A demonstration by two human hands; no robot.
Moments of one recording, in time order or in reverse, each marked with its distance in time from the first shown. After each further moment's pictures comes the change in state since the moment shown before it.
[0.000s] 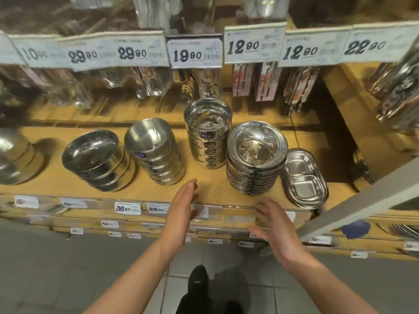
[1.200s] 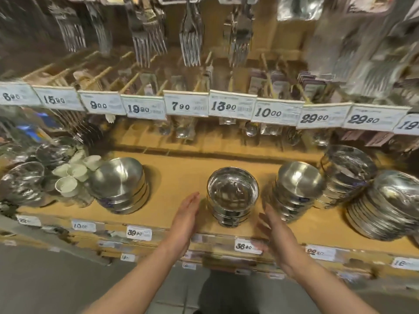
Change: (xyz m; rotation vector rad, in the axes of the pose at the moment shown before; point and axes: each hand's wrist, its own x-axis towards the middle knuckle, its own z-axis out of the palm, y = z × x) left_hand 0.086 0.087 -0.344 -0.003 -0.022 -0.081; right_hand 0.021 0.000 0.361 0.001 -0.007 0.051
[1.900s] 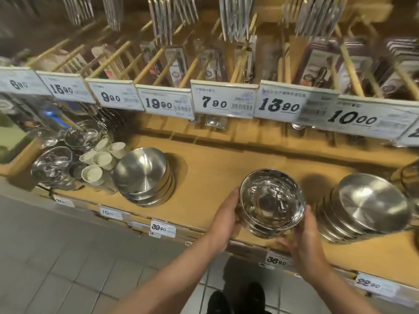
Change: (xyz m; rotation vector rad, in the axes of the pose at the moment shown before) left_hand 0.052 -0.006 0.019 -0.087 -0.147 -0.180; right_hand 0.073 0.016 0.021 0.144 -0.055 -0.099
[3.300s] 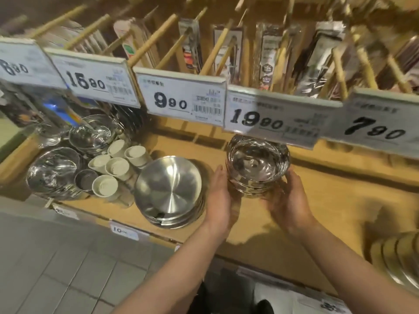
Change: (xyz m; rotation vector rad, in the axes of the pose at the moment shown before) left_hand 0.069 0.061 -0.114 -0.214 0.254 0.224; right_hand 0.129 0.003 0.155 0.037 -0.099 0.067
